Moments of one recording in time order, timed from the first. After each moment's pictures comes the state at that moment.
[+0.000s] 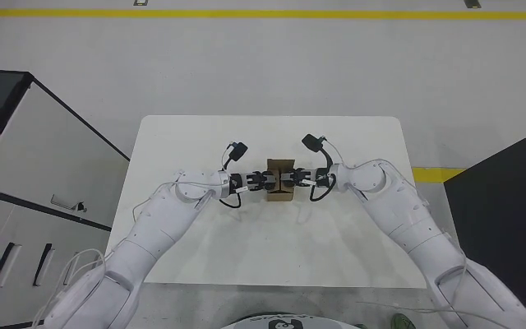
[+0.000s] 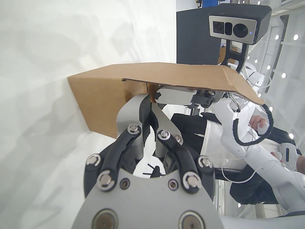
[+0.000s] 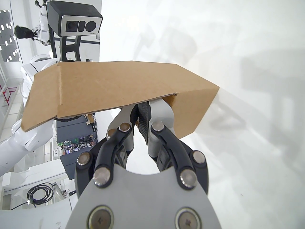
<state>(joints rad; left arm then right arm) 0.99 -1.23 -0.86 -1.09 -0.10 -0.22 -0.82 -0.96 -1.16 0.87 -1.13 -0.02 -0.18 0.89</state>
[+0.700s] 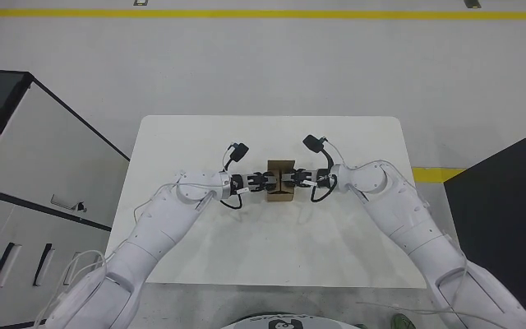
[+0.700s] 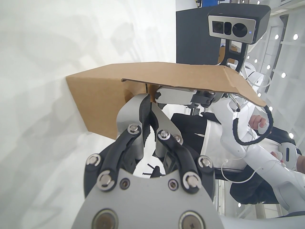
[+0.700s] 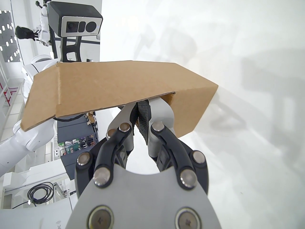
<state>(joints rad) 1.00 -1.23 -0.87 -1.10 -0.09 -0.22 -0.82 -0.98 -1.16 0.89 -1.15 -0.03 -0.18 0.90</state>
